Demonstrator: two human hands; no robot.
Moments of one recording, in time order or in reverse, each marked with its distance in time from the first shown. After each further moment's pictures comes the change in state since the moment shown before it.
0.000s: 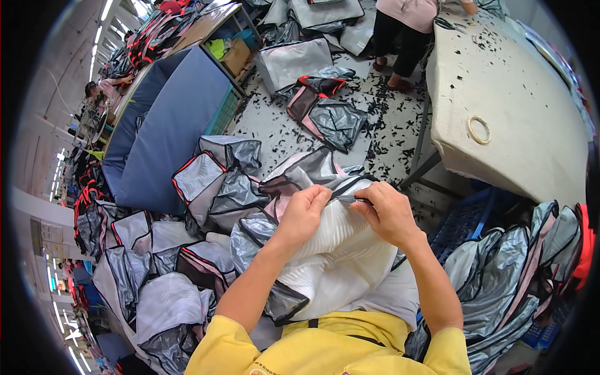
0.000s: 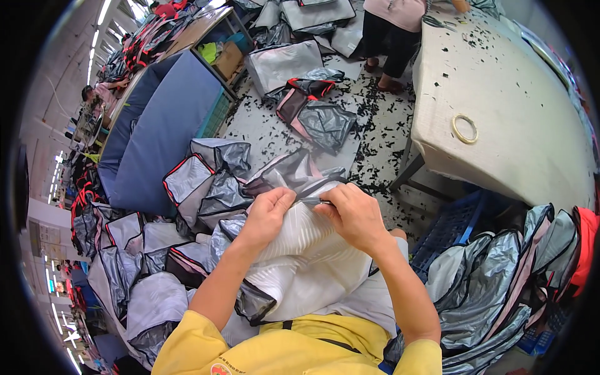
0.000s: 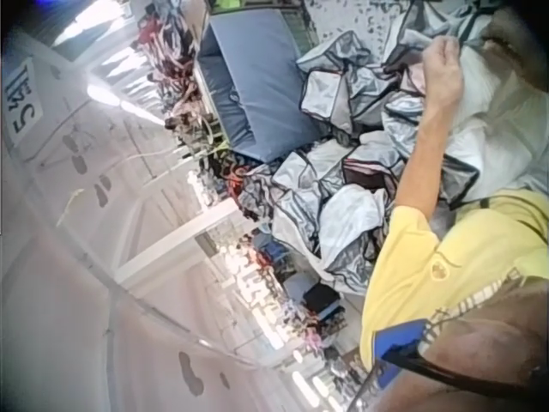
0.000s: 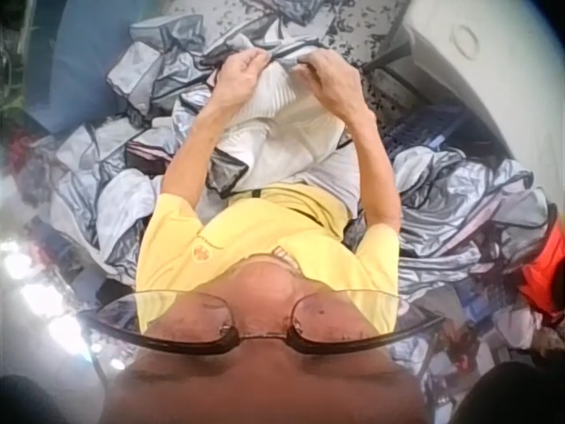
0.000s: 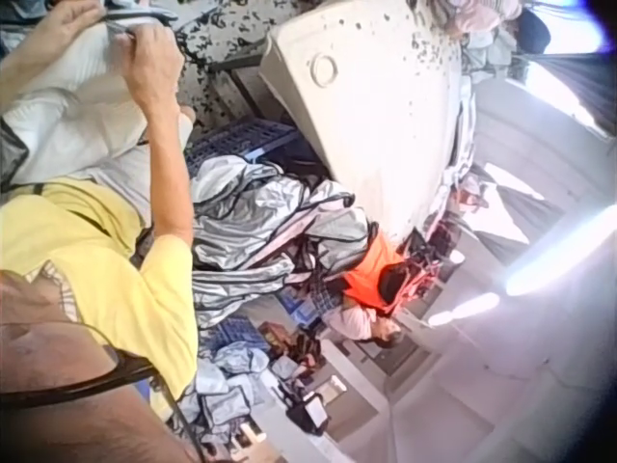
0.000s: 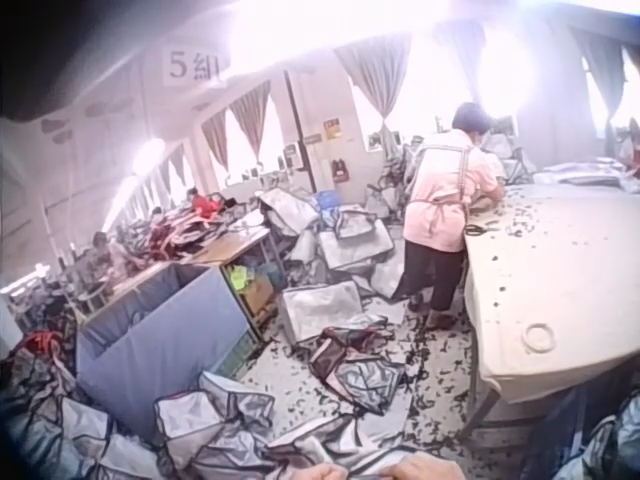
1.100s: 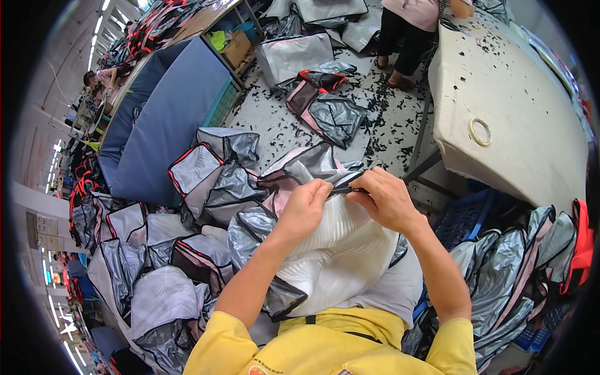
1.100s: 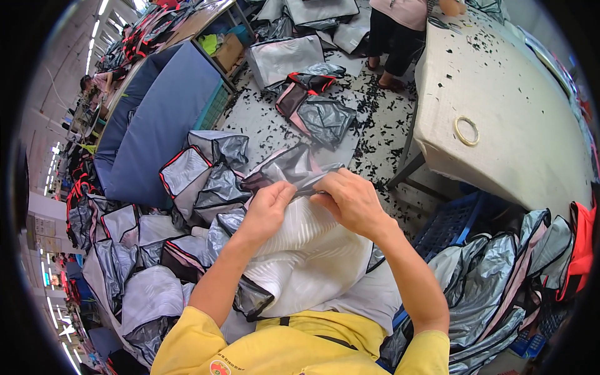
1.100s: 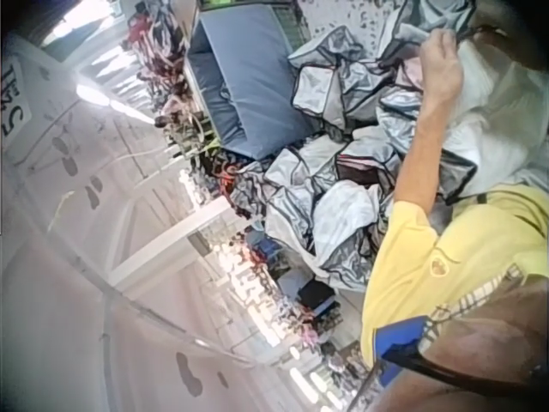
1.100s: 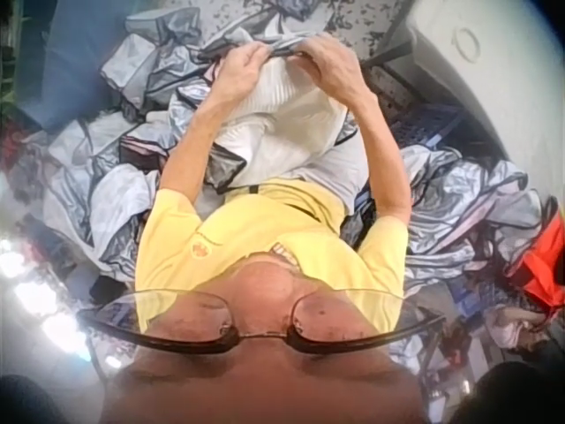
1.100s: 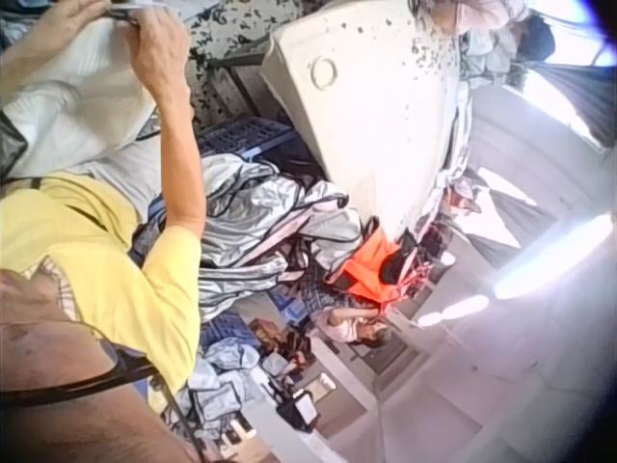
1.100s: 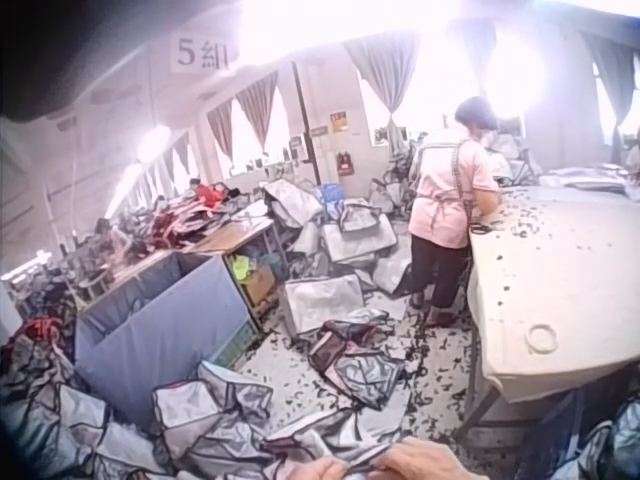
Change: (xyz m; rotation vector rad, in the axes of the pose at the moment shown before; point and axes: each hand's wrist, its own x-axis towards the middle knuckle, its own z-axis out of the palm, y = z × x) left_hand -0.001 0.007 -0.002 0.103 0.031 0.034; right_hand 0.027 0.010 -0.003 -0.020 -0.114 -0.204
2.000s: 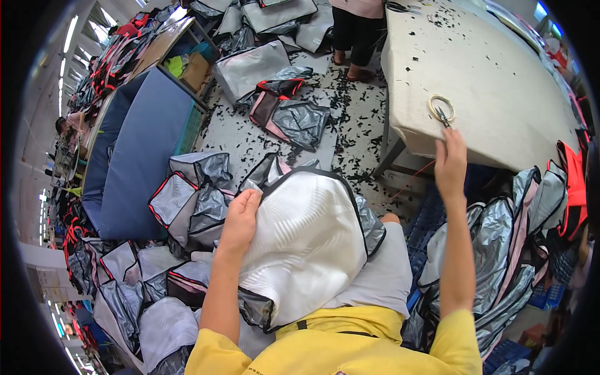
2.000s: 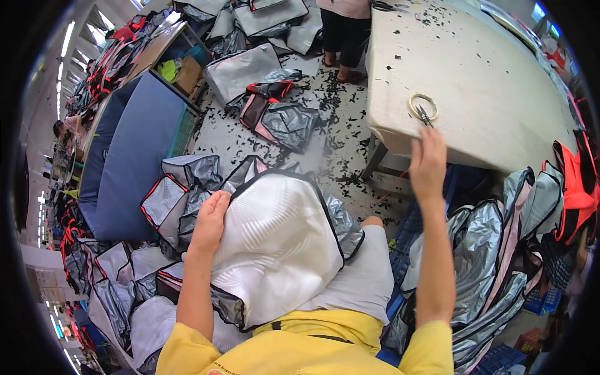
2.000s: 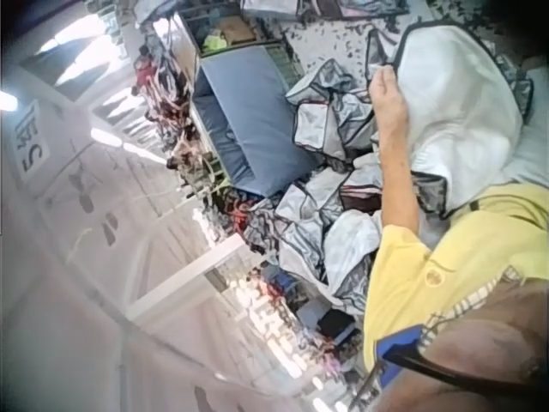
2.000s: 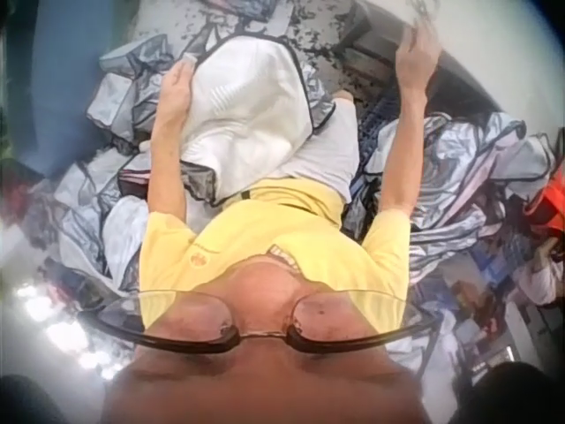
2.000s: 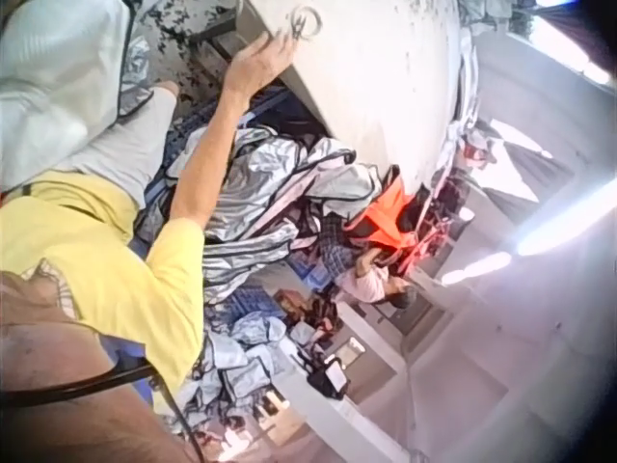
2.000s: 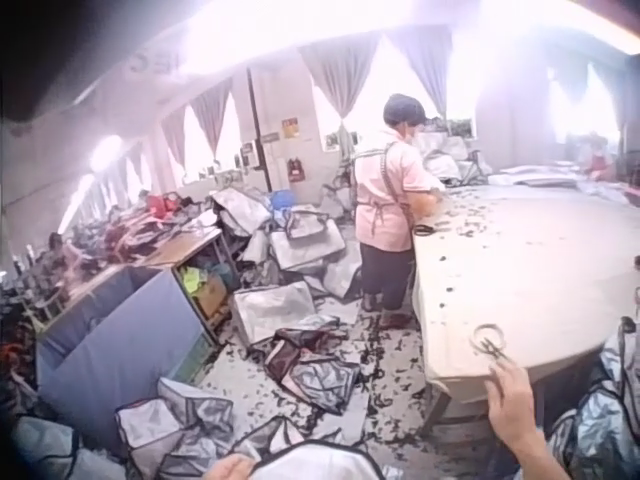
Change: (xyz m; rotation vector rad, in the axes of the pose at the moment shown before) left_hand 0.011 -0.026 -0.039 -0.170 0.077 -0.066; right_hand -0.127 0.124 -0.115 -0.798 0.574 0.489
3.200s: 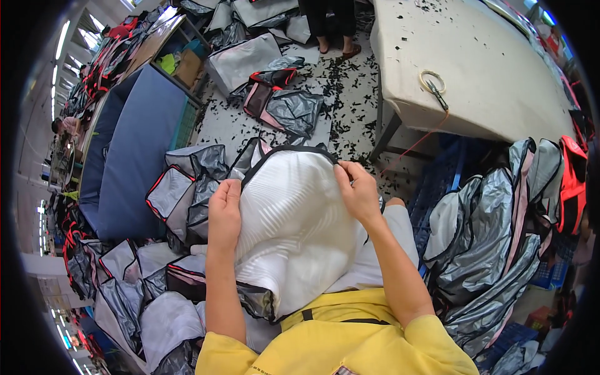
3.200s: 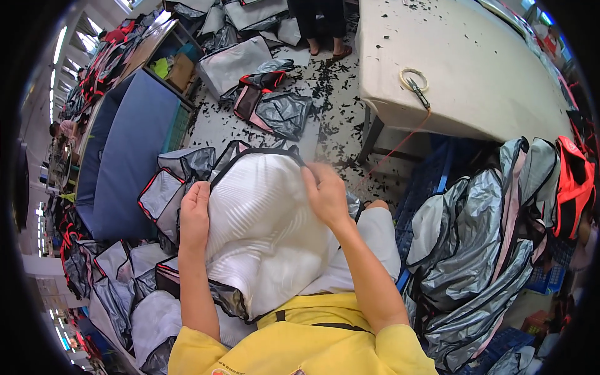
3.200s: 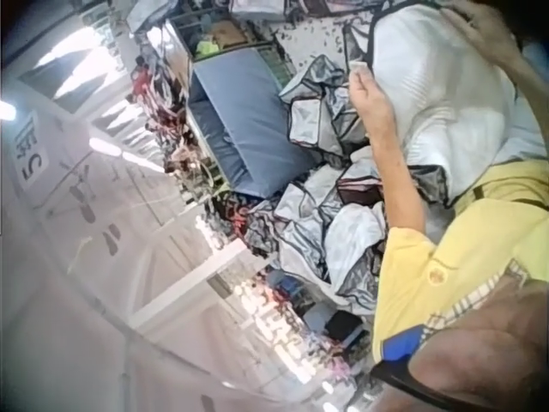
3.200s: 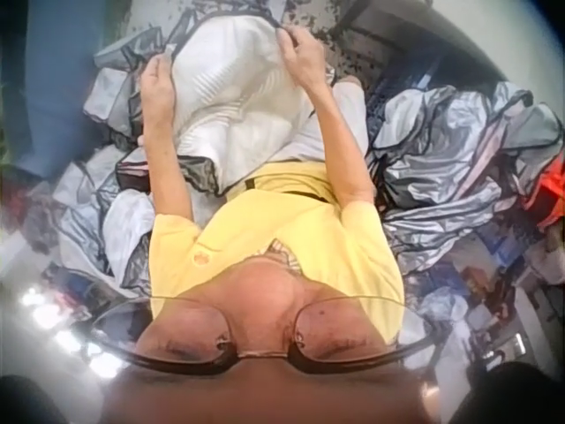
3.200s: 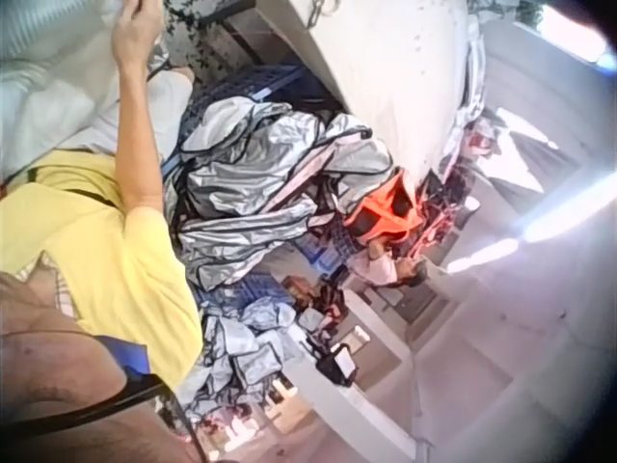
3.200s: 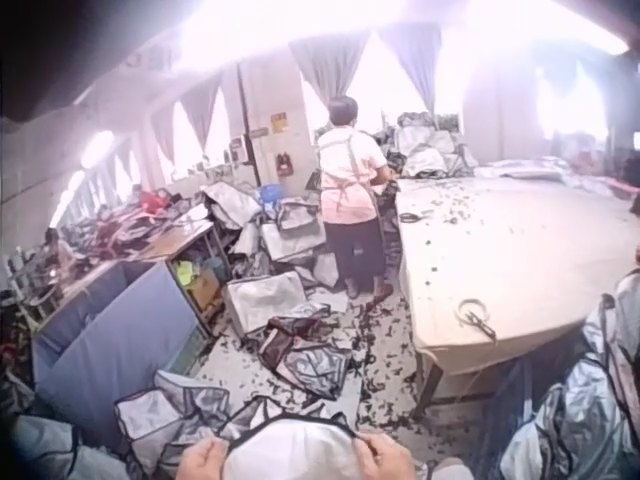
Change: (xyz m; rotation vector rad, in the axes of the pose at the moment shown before) left_hand -0.046 -0.002 -0.024 0.110 0.142 0.152; right_hand -0.110 -0.203 0.017 0.865 -0.420 0.471
